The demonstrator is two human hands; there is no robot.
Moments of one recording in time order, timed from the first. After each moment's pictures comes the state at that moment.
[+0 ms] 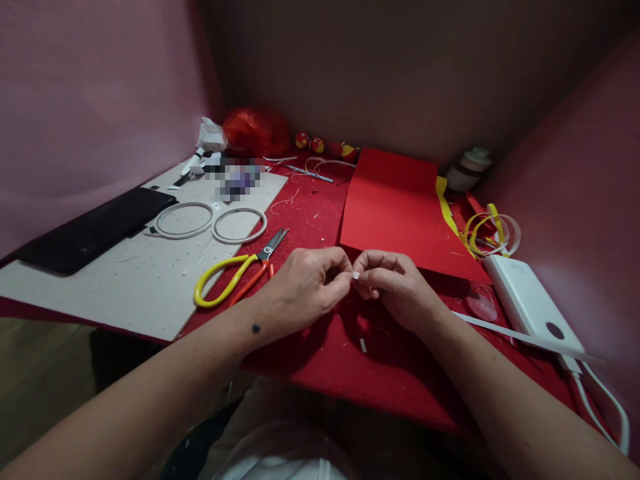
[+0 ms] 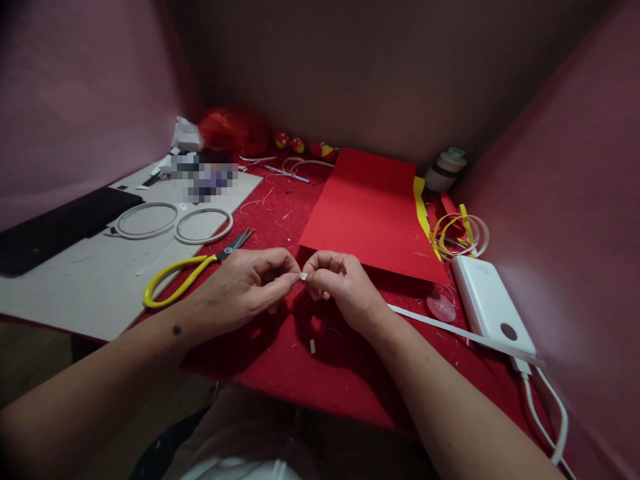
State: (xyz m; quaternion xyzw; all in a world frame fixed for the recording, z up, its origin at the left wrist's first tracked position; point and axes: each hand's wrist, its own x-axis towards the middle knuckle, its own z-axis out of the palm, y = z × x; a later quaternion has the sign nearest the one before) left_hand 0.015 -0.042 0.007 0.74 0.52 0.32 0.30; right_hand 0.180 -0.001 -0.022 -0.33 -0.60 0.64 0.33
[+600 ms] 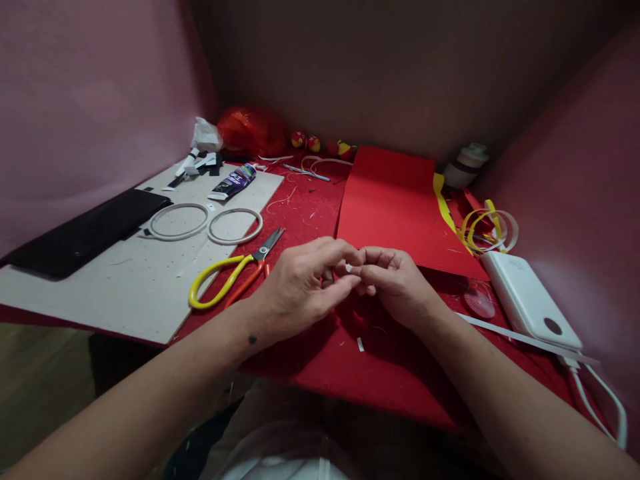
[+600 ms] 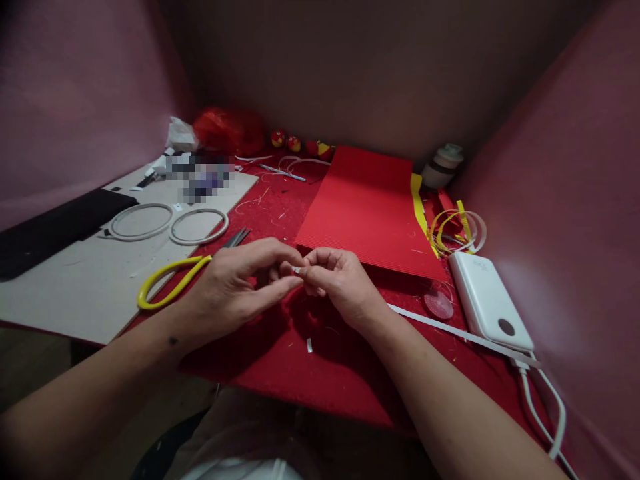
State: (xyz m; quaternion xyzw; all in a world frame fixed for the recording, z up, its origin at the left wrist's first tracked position) left_hand 0.013 -0.041 0.000 0.78 0.43 0.41 0.19; right_hand 0.178 0.001 -0.024 -0.33 -0.57 0.66 0.36
